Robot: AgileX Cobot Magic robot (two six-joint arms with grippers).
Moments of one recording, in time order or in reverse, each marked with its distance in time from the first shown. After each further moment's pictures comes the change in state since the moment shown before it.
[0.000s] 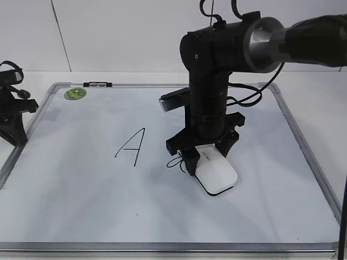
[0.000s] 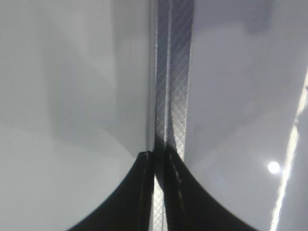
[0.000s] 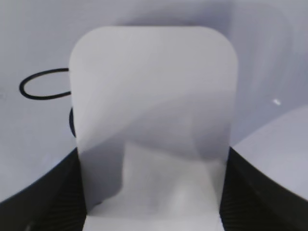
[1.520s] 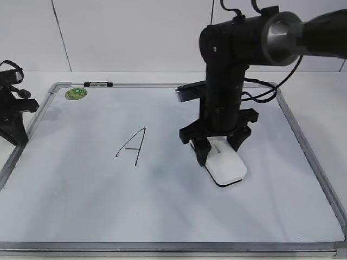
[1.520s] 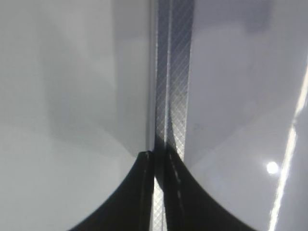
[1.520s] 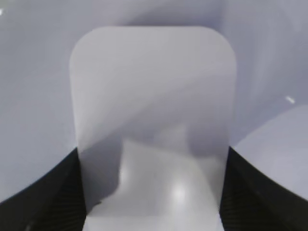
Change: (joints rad) left arm 0.000 0.002 0.000 -0.007 0.005 0.000; right arm -0.074 -0.013 0.006 0.010 -0.021 0.022
